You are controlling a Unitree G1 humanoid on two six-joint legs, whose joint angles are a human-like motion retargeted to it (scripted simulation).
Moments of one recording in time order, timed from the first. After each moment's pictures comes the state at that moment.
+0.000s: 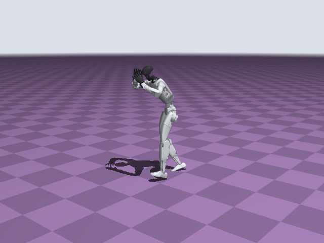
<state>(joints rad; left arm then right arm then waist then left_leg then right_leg) -1.34 1.19 -0.48 -0.49 -0.56 -0.35 0.33 -1.55 -1.09 0.52 -0.55 -0.27 -0.04 -0.67 0.14 -0.15 0.52 -0.53 0.21 0.12 0.20 -0.11 -0.26 -0.24 0.09 -0.11 0.57 -0.19 0.26</state>
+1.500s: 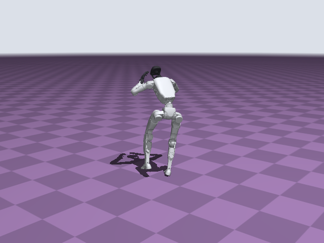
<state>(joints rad) -1.14 1.19 -0.20 -0.57 -0.51 -0.31 0.35 -1.39 -0.93 0.39 -0.59 -0.24 -0.08 -0.63 0.10 -0.18 0.52 -0.81 0.12 0.02 0.91 -0.09 -0.21 -0.52 -0.08 -0.30 0.51 -0.14 0.22</state>
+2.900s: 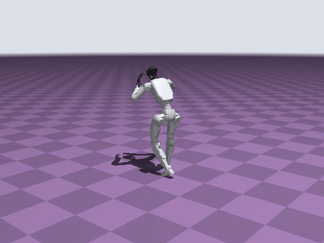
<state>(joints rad) -1.04 0.93 -0.17 -0.55 -0.45 -0.31 0.34 -1.46 -0.97 0.49 -0.54 -0.28 -0.01 -0.54 -0.15 -0.08 0.52 -0.48 -0.05 0.13 0.90 -0.29 -0.19 -0.54 -0.09 -0.13 0.10 0.14 0.26</state>
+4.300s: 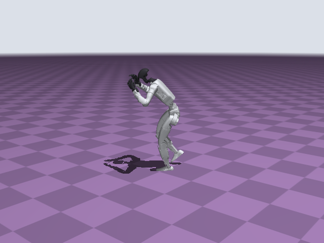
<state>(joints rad) -1.04 0.86 -0.23 -0.56 -0.54 -0.30 0.27 -1.38 -0.97 0.41 -0.57 -0.36 0.01 -0.49 -0.07 0.11 0.52 -0.66 0.06 0.20 0.62 -0.28 -0.13 -0.77 -0.11 -0.08 1.21 0.06 0.15</state>
